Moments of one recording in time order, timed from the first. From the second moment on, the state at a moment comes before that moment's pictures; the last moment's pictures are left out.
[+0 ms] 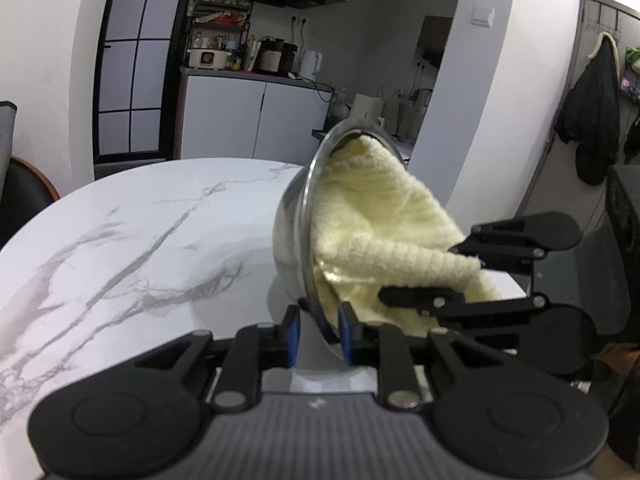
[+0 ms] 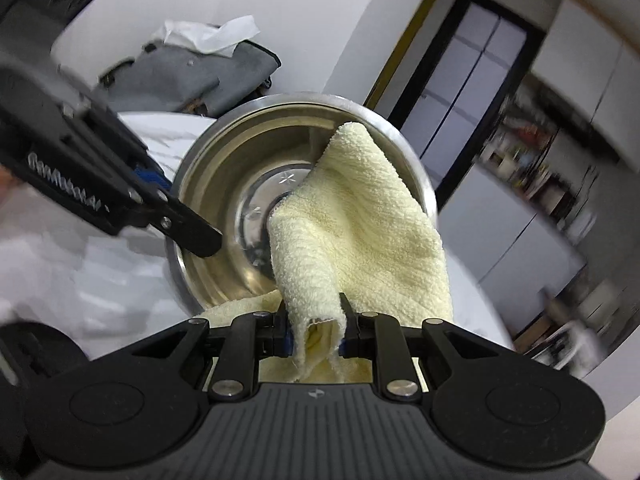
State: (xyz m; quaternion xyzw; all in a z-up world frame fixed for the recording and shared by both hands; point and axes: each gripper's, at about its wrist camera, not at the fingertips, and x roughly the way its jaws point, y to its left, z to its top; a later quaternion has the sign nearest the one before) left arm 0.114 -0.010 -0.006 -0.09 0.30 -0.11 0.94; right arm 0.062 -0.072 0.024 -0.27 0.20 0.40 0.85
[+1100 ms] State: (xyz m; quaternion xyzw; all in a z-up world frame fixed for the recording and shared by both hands) left arm 0.106 -0.006 -0.006 -0.09 0.30 -0.10 0.94; right arm 0.062 -0.064 0.025 -0.27 0.20 0.39 0.86
